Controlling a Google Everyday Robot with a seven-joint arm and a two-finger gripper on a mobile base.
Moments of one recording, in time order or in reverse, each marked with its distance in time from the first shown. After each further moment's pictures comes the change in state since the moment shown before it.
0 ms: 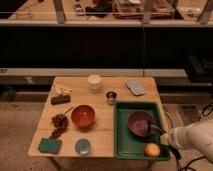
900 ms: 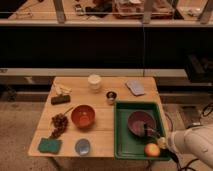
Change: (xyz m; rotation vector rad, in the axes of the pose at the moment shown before) arm -0.006 -0.004 0.006 -0.004 0.028 -0.028
